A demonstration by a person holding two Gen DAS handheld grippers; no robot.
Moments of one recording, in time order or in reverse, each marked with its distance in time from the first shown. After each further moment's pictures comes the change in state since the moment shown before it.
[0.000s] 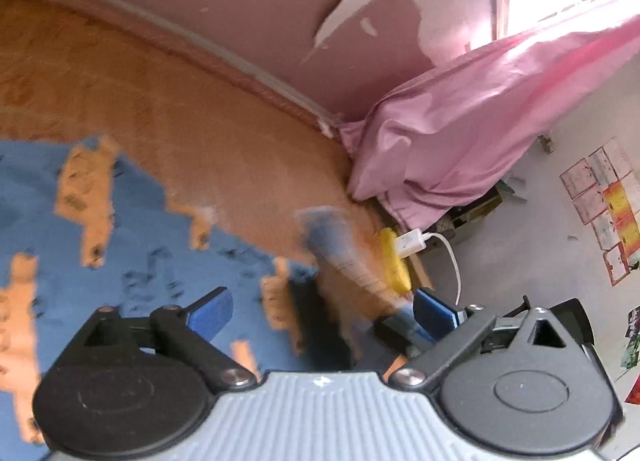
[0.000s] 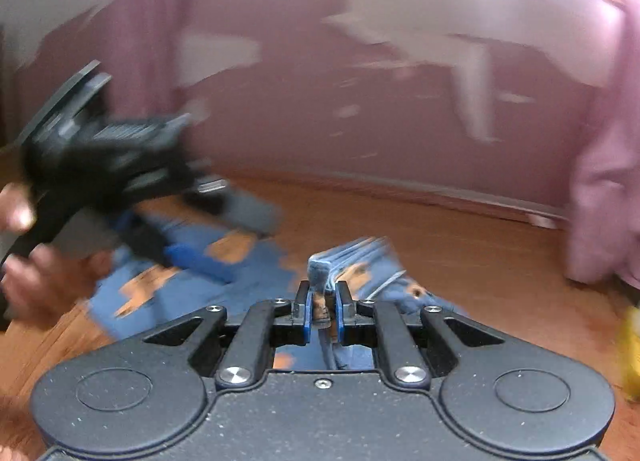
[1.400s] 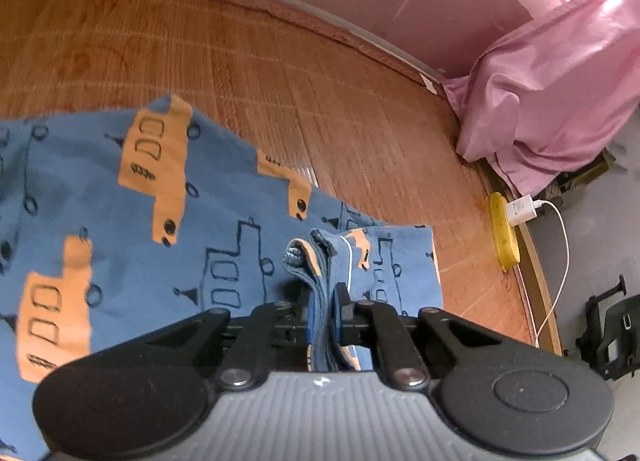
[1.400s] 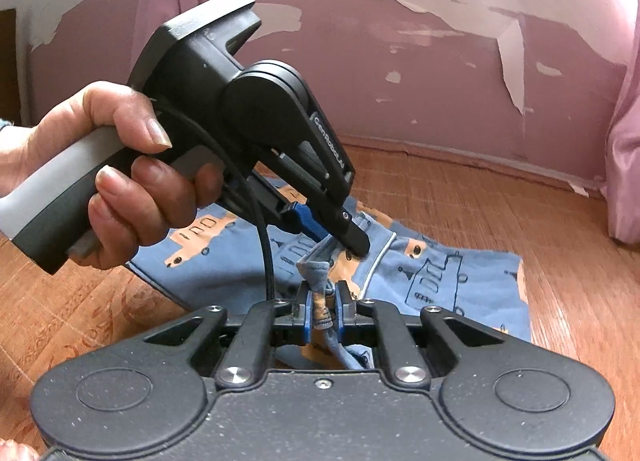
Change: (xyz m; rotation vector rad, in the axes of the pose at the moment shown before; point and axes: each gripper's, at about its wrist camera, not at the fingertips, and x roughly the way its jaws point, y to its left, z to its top) left arm 0.045 0.004 0.005 0.003 0.119 0.336; right arm 0.017 0.047 -0.043 0.019 -0.001 0.009
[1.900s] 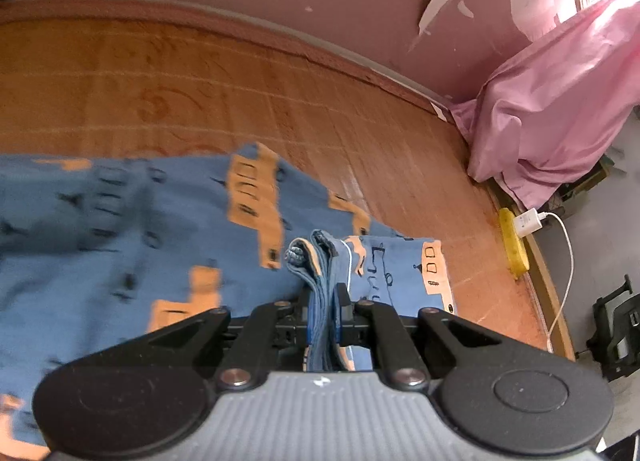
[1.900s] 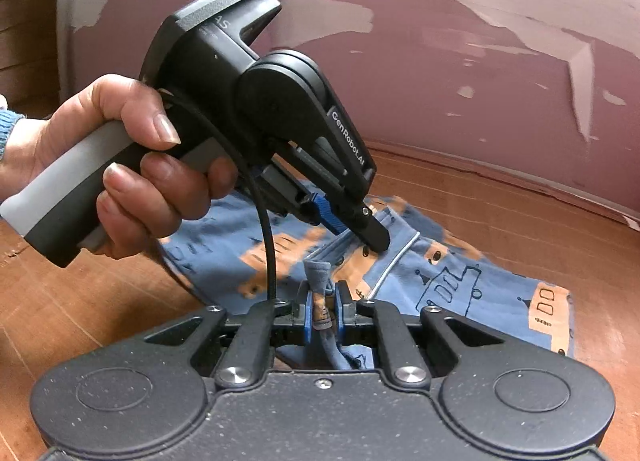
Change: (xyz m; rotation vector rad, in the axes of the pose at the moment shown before) left arm -0.055 0.050 -0.002 0.040 -0.077 0.027; right arm 0.016 0.043 0.013 -0.079 0.005 0.127
